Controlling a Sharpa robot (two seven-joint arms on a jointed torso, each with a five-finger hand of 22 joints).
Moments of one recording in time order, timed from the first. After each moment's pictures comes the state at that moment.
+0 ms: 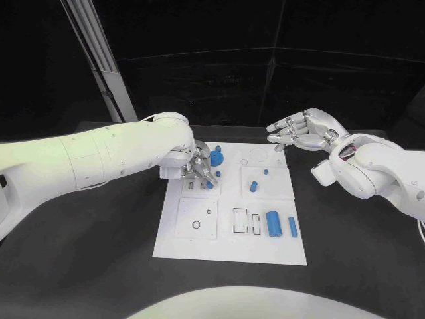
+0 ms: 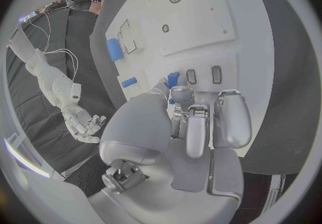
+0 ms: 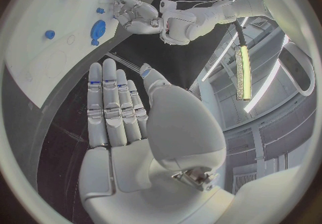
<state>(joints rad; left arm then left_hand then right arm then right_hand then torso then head) 1.33 -0.50 -0.17 1.22 -0.92 0.35 -0.58 1.36 0.09 0.09 0.18 0.09 0.85 0.06 0.64 0.48 1.22 -0.02 1.07 0.90 1.46 -0.08 1.57 1.31 0.08 1.44 0.03 1.35 1.19 1.16 -0.88 0.02 1.49 -0.69 -0.29 0.21 1.39 -0.04 0.10 0.08 0.20 0.96 0.20 0.07 0.07 1.22 0.13 0.08 0.10 1.35 0.05 0.13 0.35 0.18 1.00 0.16 0.50 0.17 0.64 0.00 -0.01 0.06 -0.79</state>
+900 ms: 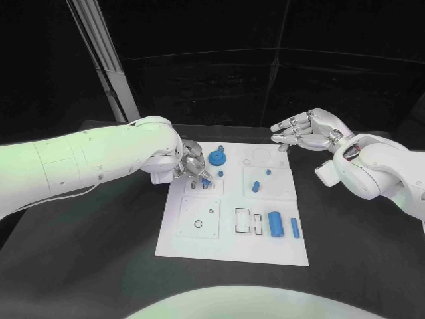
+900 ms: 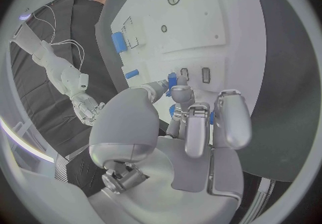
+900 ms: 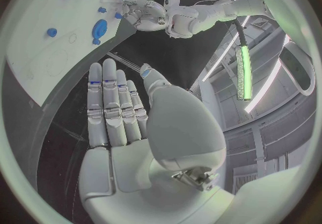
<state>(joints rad) 1.33 -0.63 -0.17 1.34 -0.89 0.20 -0.52 1.18 -0.07 0.55 0.18 0.13 0.84 0.06 0.69 0.55 1.24 -0.02 1.07 0.88 1.46 -0.08 1.57 1.31 0.08 1.44 0.03 1.35 1.20 1.16 -0.88 0.02 1.48 -0.69 -0.29 0.21 1.39 -0.04 0.10 0.09 0.21 0.95 0.20 0.07 0.07 1.22 0.12 0.08 0.10 1.35 0.05 0.13 0.35 0.18 1.00 0.16 0.50 0.17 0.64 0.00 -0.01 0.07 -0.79</state>
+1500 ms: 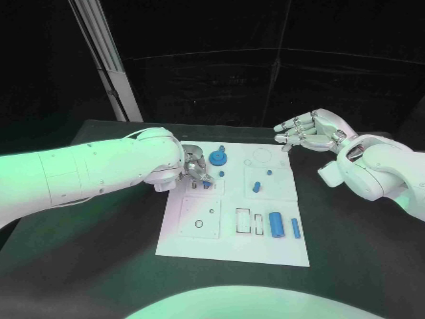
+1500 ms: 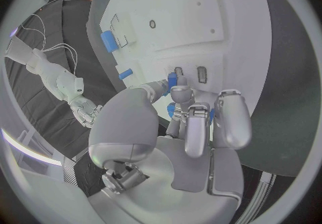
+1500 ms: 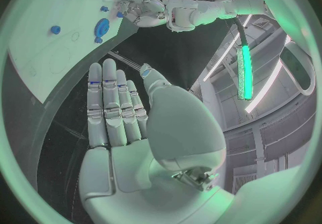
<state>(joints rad) 1.28 -0.65 -0.18 1.38 -0.99 0.07 -0.52 1.17 -0.08 0.56 0.17 0.13 0.84 0.06 0.70 0.55 1.24 -0.02 1.07 0.88 1.46 -0.08 1.57 1.31 0.08 1.44 0.03 1.35 1.20 1.16 -0.88 0.02 1.47 -0.69 -0.28 0.21 1.39 -0.04 0.10 0.09 0.21 0.95 0.20 0.07 0.07 1.22 0.12 0.08 0.10 1.35 0.05 0.12 0.35 0.18 1.00 0.17 0.50 0.17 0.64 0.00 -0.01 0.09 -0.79</state>
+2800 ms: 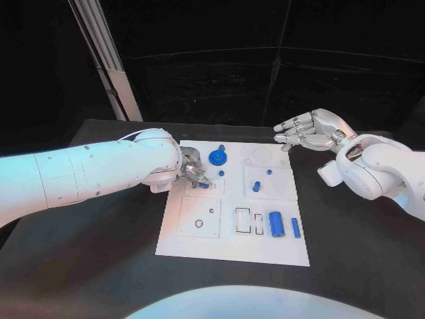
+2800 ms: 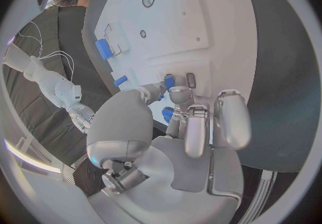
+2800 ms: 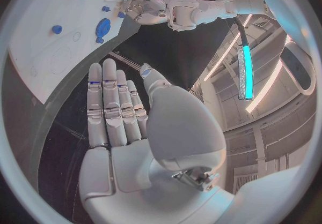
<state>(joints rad) 1.28 -0.66 -0.18 1.39 -1.03 0.11 -0.55 1.07 -0.10 0.65 0.12 0.13 0.85 0.05 0.73 0.58 1.26 -0.03 1.08 0.89 1.47 -0.08 1.57 1.31 0.08 1.44 0.02 1.35 1.21 1.16 -0.87 0.02 1.46 -0.69 -0.28 0.21 1.39 -0.04 0.10 0.09 0.21 0.95 0.20 0.07 0.07 1.22 0.12 0.08 0.10 1.35 0.05 0.12 0.35 0.18 1.00 0.17 0.49 0.17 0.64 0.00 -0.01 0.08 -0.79</state>
